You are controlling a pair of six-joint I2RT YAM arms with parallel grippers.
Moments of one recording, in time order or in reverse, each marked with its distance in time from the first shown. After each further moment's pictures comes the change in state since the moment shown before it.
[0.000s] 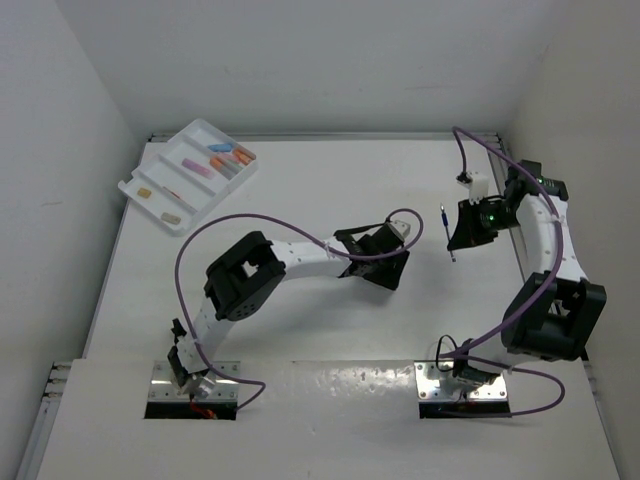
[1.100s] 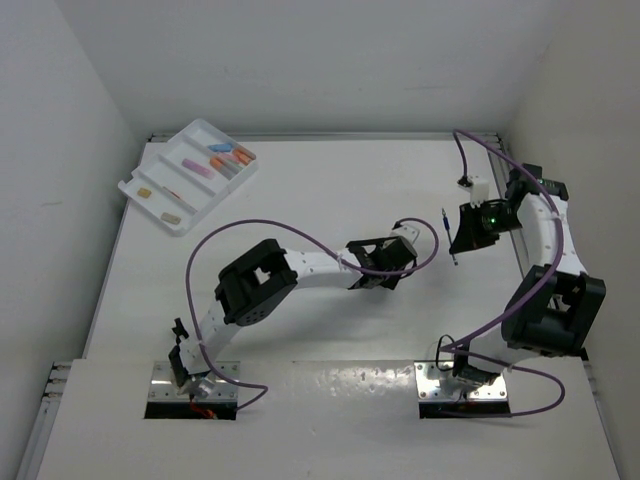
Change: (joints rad) left arm -0.072 0.061 0.037 0.040 -0.296 0.087; right arm -0.025 0.028 -0.014 -0.008 0.001 -0.045
